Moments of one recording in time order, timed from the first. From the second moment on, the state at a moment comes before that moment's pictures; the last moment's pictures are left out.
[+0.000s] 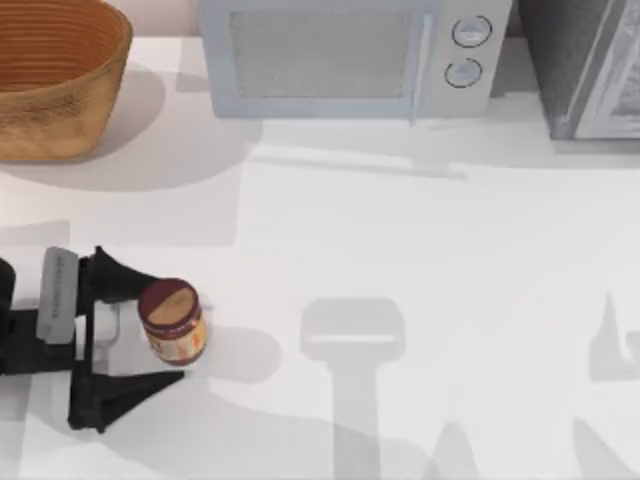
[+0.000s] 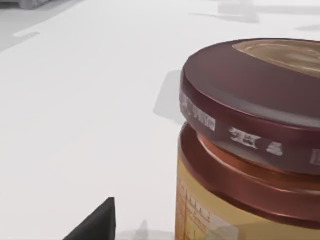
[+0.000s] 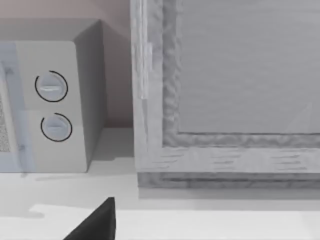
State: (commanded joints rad) left arm 0.13 2.23 0.82 -0.29 1.47 1.70; right arm 0.00 0.00 0.00 0.00 0.00 0.00
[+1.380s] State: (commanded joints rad) left arm 0.03 2.16 0.62 0.57 1.45 0.96; right arm 0.00 0.00 0.00 0.00 0.00 0.00
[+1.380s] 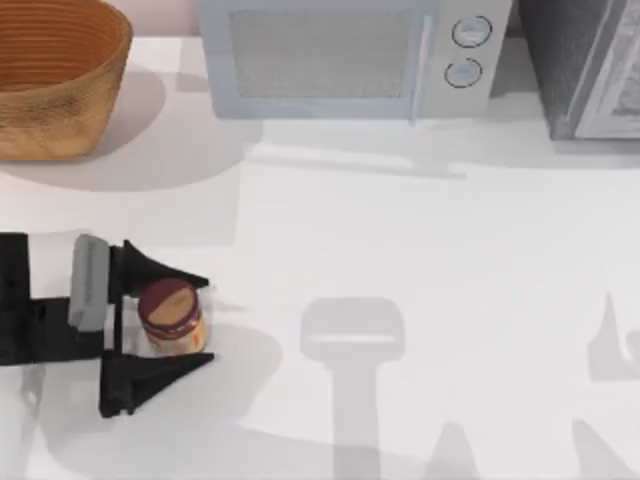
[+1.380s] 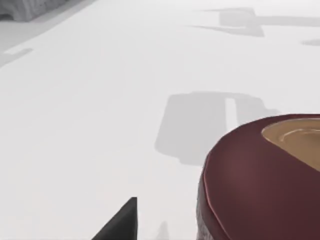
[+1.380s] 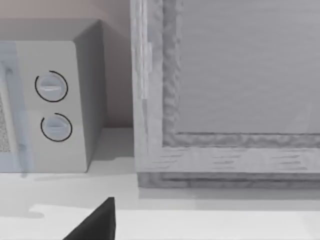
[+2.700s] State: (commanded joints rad) left arm 0.04 2.15 0.69 0.57 1.45 0.94; right arm 0.00 0.00 0.00 0.00 0.00 0.00
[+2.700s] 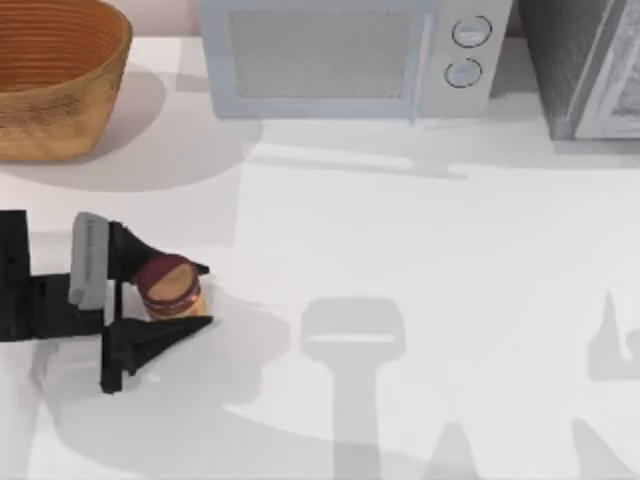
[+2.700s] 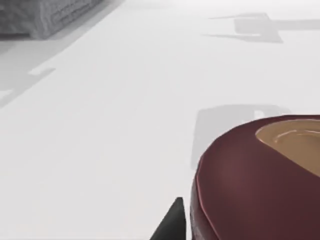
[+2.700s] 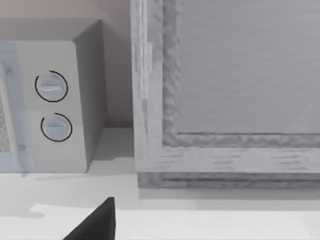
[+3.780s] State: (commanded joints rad) left arm 0.36 2.09 1.59 0.16 1.32 0.40; right arm 0.00 0.00 0.00 0.00 0.00 0.00
